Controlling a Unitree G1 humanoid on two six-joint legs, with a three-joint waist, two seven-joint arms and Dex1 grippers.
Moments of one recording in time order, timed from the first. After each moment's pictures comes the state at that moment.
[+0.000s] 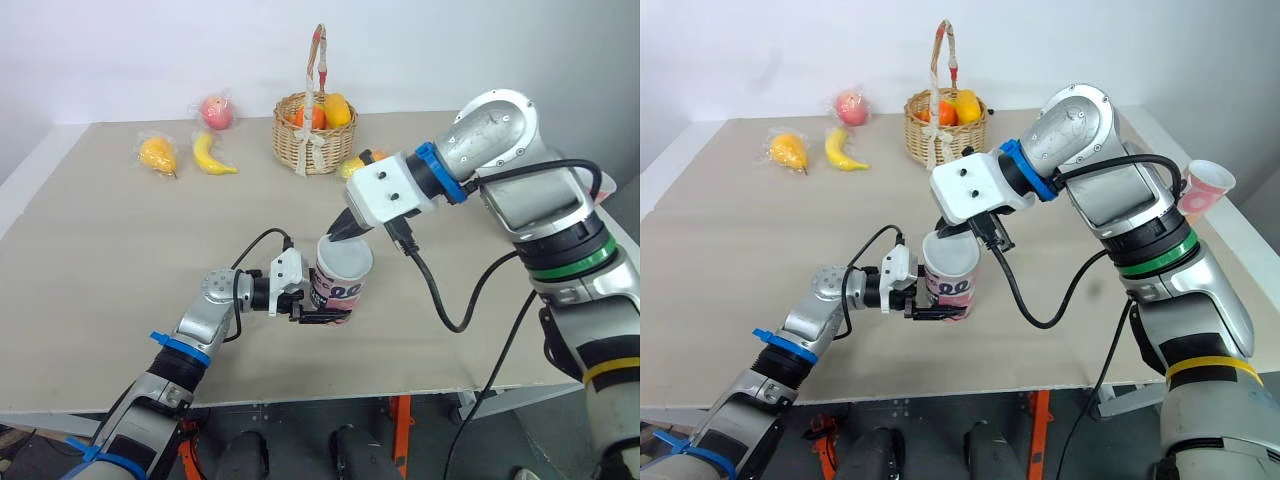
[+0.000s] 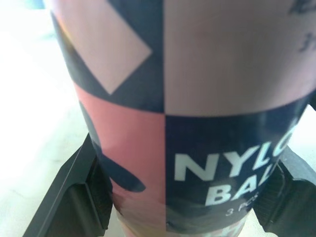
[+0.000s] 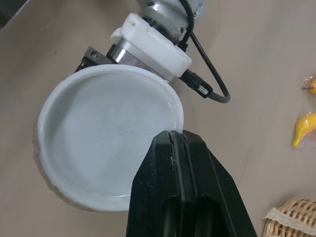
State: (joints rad) left arm -0.57 0.29 -0.29 0.33 -0.25 -0.03 -1.16; right arm -1.22 -0.71 0.48 0.05 0.07 0.14 1.56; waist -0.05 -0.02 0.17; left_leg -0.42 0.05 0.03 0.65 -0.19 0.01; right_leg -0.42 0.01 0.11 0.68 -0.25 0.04
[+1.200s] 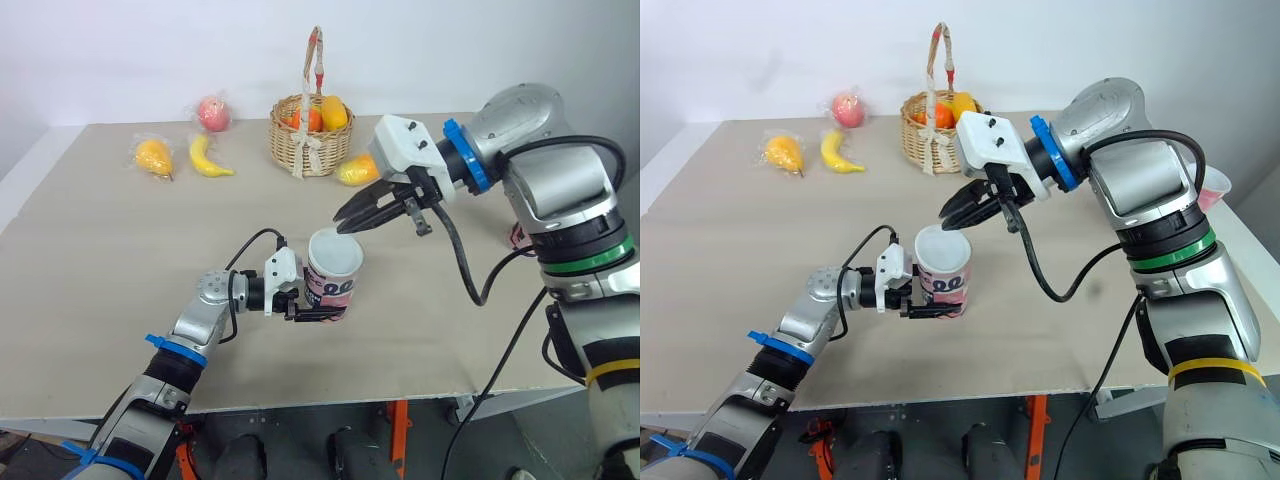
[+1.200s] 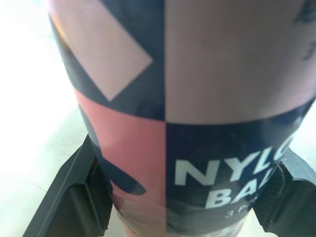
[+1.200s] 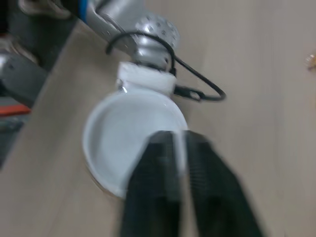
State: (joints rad) left arm -0.56 0.30 -0.26 0.32 -0.25 -0.02 -1.16; right arm -1.23 -0.72 0.38 0.08 0.27 0.49 1.57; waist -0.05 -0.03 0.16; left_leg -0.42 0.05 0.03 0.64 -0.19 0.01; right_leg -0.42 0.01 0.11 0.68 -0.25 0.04
